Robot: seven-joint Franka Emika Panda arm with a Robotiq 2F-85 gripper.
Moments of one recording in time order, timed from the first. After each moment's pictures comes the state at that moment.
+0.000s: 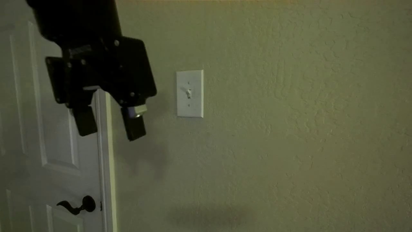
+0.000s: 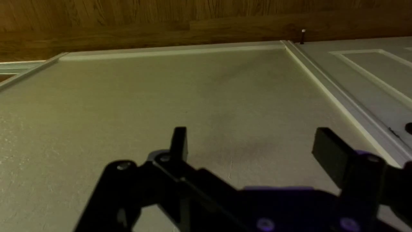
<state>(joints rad) -0.03 -0.26 -0.17 -2.22 -0.04 2.17 -0.40</state>
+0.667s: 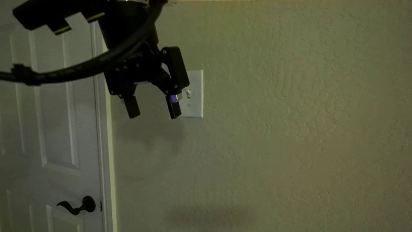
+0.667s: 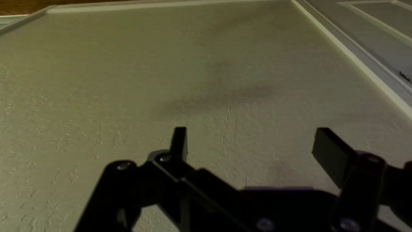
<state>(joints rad) -0.03 -0.11 -0.12 -2.07 0.05 2.28 -0.40</state>
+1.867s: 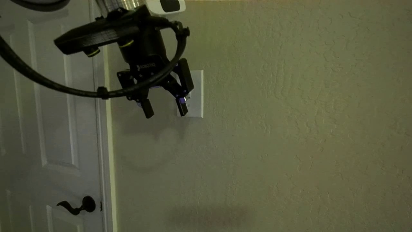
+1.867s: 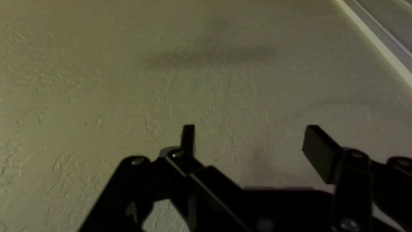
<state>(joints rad) -0.02 -0.02 -0.07 -2.02 0.08 2.42 -0.47</state>
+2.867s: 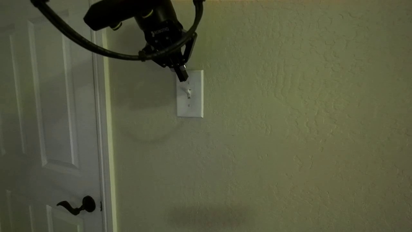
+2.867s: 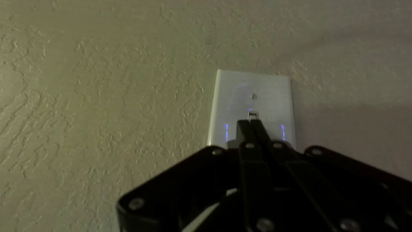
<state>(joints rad) -0.03 -0.01 -0.05 -1.92 0.22 2.59 -0.55</state>
